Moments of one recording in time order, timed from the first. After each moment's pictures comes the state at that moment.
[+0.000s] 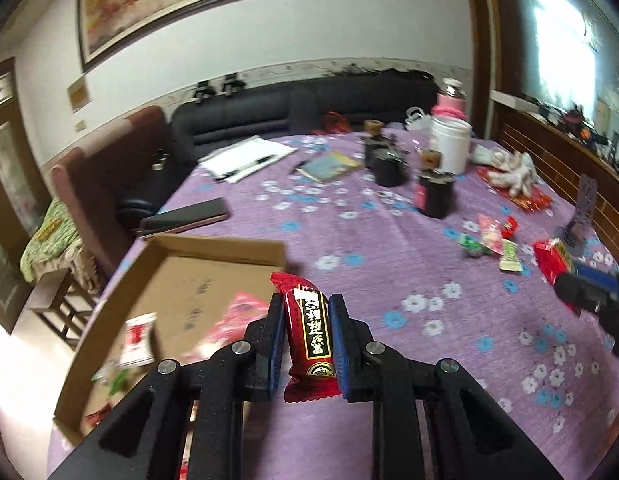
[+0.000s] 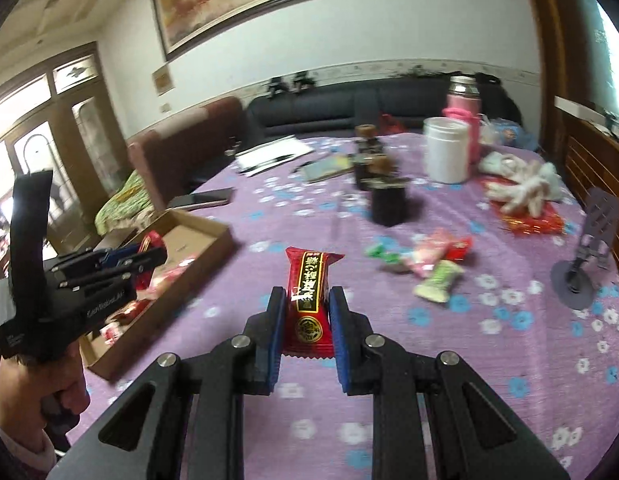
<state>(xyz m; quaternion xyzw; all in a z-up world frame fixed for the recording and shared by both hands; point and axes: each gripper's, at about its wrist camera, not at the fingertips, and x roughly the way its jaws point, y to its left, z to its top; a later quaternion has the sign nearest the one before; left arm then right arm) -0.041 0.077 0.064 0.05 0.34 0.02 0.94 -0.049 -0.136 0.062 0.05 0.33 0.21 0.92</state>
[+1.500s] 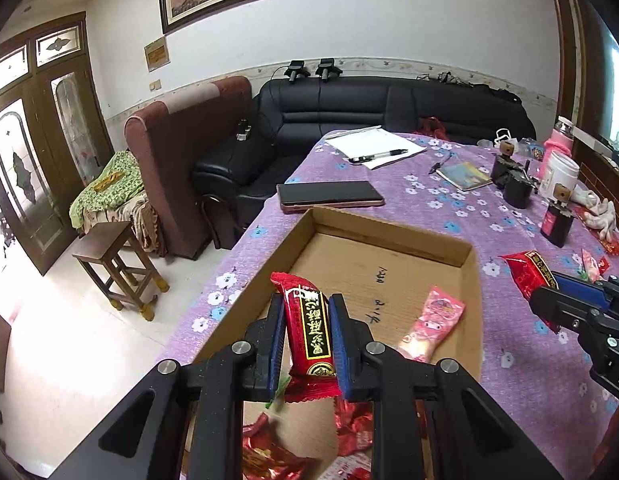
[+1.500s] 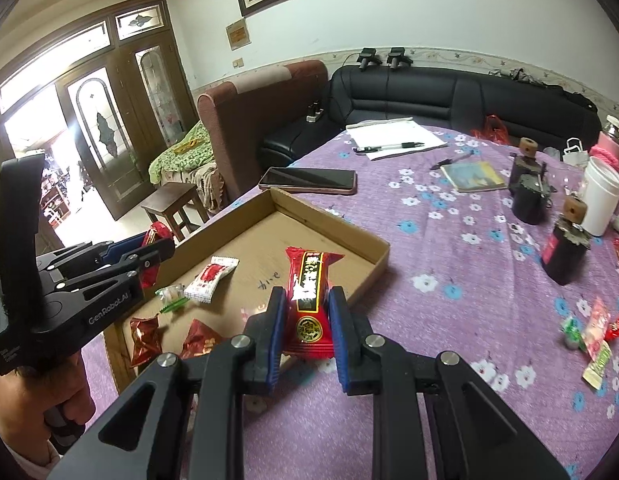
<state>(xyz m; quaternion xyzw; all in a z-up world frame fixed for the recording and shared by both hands) -0.043 0.230 0.055 -0.01 0.35 0.14 0.93 0.006 0.048 0.059 -0.01 0.35 0.33 0.88</state>
